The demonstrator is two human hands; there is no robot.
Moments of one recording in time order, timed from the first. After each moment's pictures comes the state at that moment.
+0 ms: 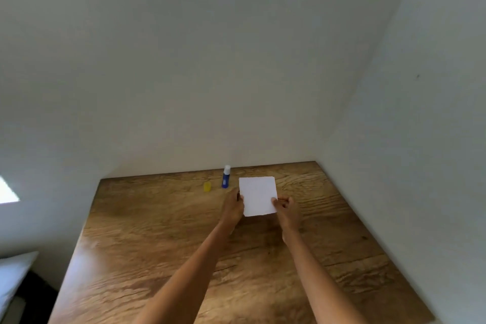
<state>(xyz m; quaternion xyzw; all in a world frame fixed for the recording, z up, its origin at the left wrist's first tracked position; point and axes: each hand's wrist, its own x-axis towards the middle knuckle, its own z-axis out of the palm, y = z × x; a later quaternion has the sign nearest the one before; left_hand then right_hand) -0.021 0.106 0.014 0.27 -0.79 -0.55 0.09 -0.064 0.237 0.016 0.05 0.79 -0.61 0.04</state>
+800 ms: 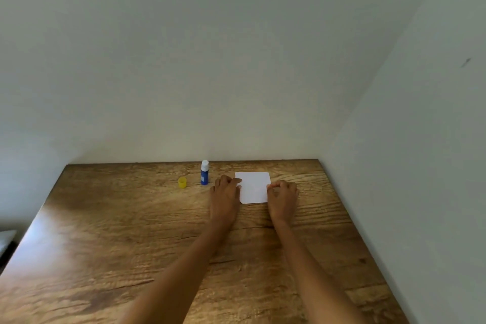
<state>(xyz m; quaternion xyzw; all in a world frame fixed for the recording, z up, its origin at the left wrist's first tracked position) -0.105 0.126 -0.033 0.25 -0.92 -0.23 0.17 -0.178 0.244 -0.028 -0.07 0.93 -0.34 -0.07</state>
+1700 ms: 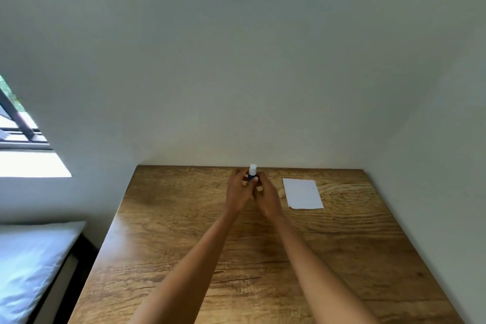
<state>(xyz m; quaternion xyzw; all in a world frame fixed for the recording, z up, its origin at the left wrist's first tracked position) -0.042 0.041 0.010 0.26 -0.78 -0.50 0.26 -0.090 0.121 0.002 -0.31 0.80 -0.50 0.11</state>
